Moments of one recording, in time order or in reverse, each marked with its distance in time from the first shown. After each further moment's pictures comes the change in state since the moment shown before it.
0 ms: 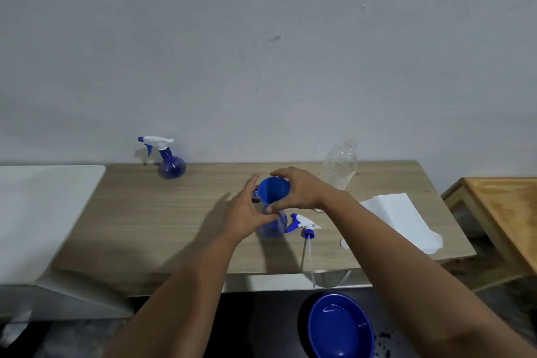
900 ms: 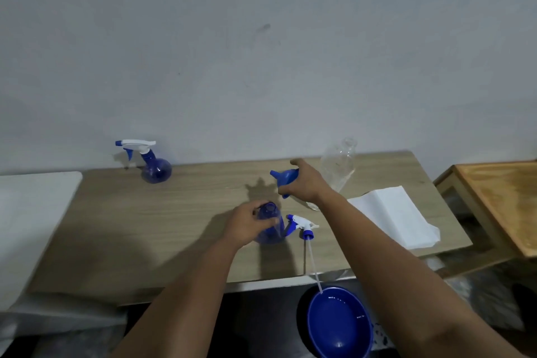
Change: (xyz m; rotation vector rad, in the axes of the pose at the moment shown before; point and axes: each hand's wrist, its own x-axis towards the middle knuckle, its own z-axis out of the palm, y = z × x) left_hand 0.038 -0.042 0.028 -0.145 -0.189 -0.115; right_hand 0.029 0.024 0.005 0.317 0.233 0.367
